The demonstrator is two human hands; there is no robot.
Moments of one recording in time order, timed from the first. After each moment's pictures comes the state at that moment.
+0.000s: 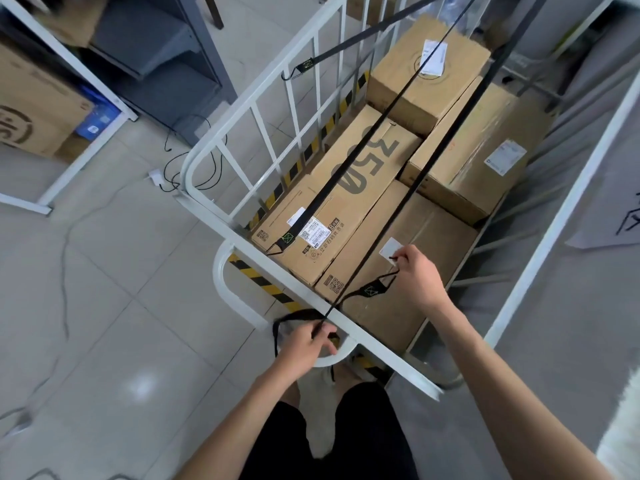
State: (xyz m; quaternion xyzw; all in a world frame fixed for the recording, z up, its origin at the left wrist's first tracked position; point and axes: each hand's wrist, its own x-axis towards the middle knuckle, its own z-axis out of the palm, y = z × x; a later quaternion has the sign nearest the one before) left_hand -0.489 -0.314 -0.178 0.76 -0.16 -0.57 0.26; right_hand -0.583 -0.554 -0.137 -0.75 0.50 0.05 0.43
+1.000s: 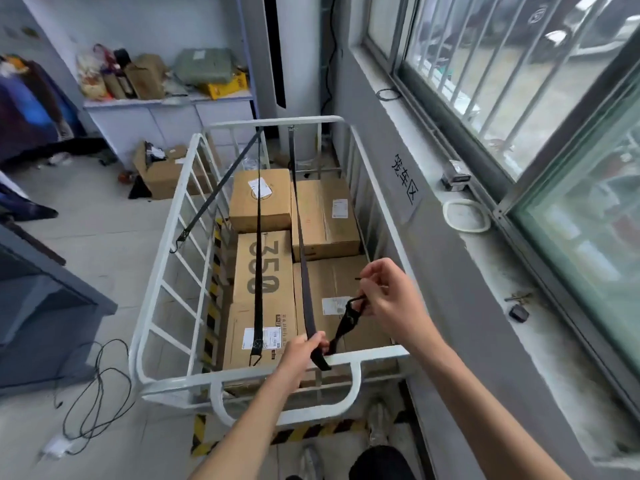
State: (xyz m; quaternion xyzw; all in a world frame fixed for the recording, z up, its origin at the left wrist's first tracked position) left_hand -0.414 -0.366 -0.110 0.66 -0.27 -0.65 0.27; right_hand -0.591 -0.371 0.081 -0.57 0.57 -0.40 0.44
